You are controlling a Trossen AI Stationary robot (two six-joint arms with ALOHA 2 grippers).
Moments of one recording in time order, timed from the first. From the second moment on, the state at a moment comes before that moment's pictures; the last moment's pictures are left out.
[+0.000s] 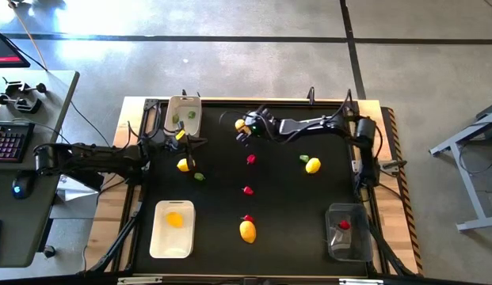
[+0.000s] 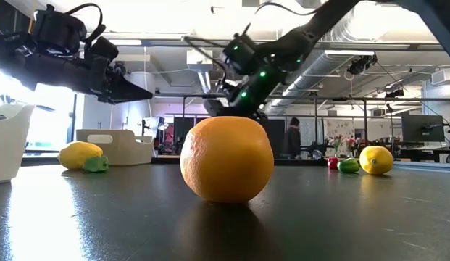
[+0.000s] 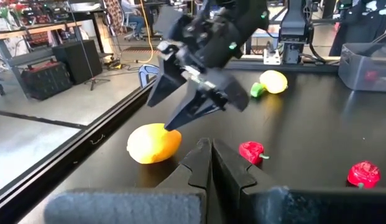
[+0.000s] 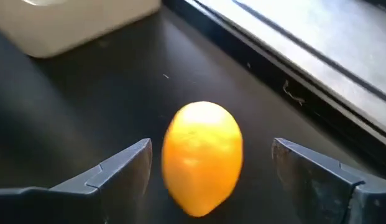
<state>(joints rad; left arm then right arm) 0.37 0.92 0.09 0.69 0.04 0.09 -0.29 2.01 1.30 -0.02 0.37 0.24</state>
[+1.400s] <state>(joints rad) 0.37 0.92 0.09 0.61 0.13 0.04 -0.19 2.05 1.39 -0.24 0.20 0.09</state>
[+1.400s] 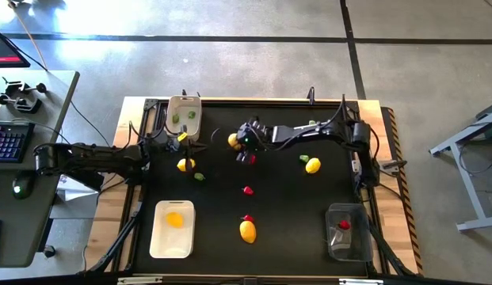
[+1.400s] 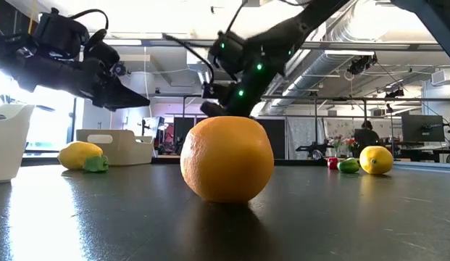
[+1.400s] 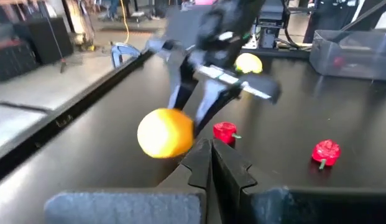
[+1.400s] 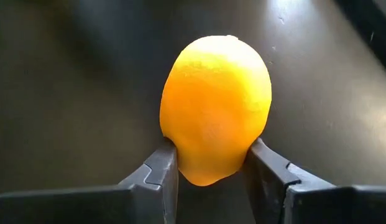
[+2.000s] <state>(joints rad) 0.28 1.07 0.18 0.60 0.14 -0.29 0.06 2.04 1.39 -0.12 0.67 -0.34</state>
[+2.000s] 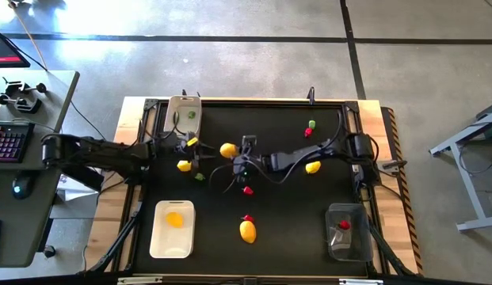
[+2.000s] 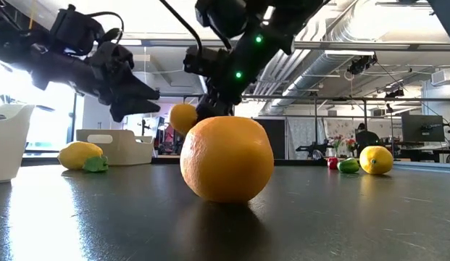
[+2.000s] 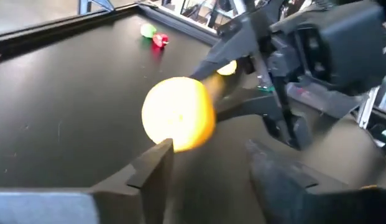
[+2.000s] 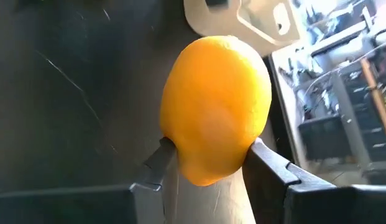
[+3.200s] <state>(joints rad) 0.09 1.18 0.22 0.67 -0.09 -0.05 0.12 2.04 1.39 -0.03 0.61 -0.44</state>
